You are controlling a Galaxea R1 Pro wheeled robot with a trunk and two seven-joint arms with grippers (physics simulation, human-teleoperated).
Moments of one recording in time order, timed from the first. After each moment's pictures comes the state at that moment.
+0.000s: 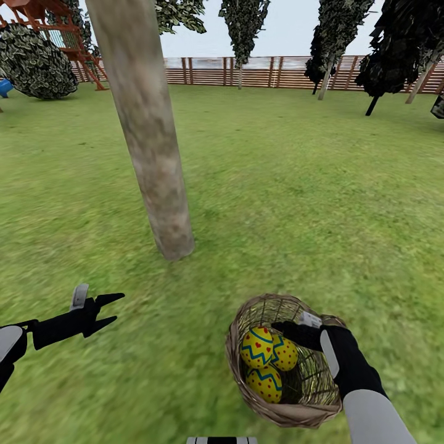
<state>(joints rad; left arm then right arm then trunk) -0.43 0.50 0.08 -1.17 1.49 1.00 -0.10 -0.60 0.04 -0.36 -0.86 -0.01 0.75 0.36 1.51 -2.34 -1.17</state>
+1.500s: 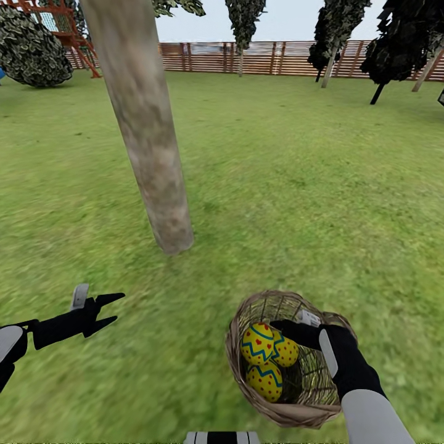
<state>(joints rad) -0.43 0.49 0.08 -1.17 1.49 1.00 -0.10 -0.60 0.04 -0.36 -0.87 -0.01 0.75 0.36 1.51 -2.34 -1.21</state>
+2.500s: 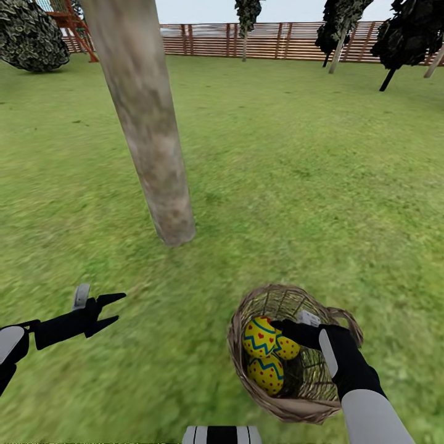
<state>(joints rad) -0.43 0.49 0.08 -1.17 1.50 1.00 -0.10 -0.60 0.04 -0.36 -0.87 -0.01 0.75 0.36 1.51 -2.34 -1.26</state>
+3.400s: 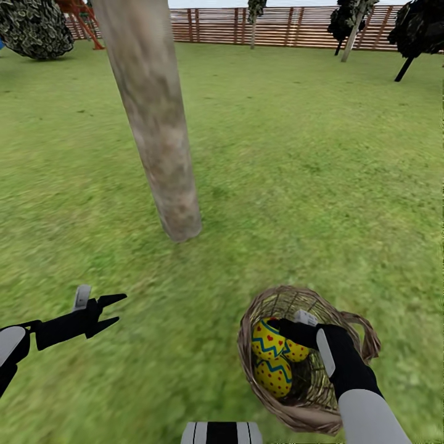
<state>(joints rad) -0.43 0.49 0.07 -1.17 1.49 1.00 -0.10 -0.60 0.06 -0.36 -0.88 -0.01 0.75 0.36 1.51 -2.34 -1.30</state>
